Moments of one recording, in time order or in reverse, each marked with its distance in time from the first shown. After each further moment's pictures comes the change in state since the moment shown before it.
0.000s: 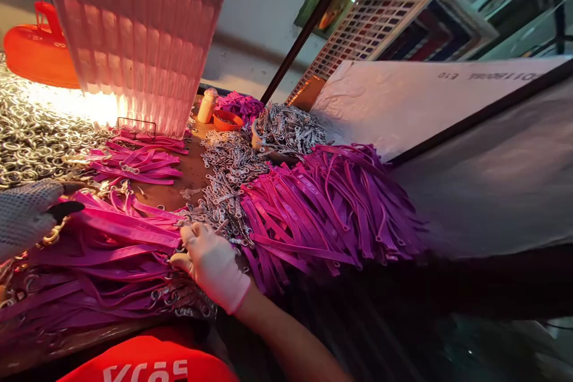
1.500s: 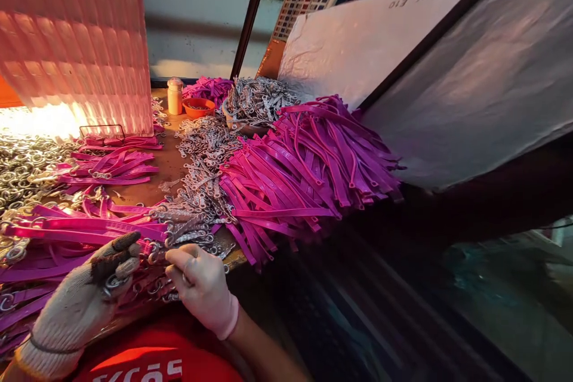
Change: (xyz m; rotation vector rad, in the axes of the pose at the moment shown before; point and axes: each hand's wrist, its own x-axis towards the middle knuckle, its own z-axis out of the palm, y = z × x) left_hand -0.094 0.099 0.124 -1.449 -0.373 -0.778; right_hand -0.073 -0.011 0.043 0.555 0.538 0.010
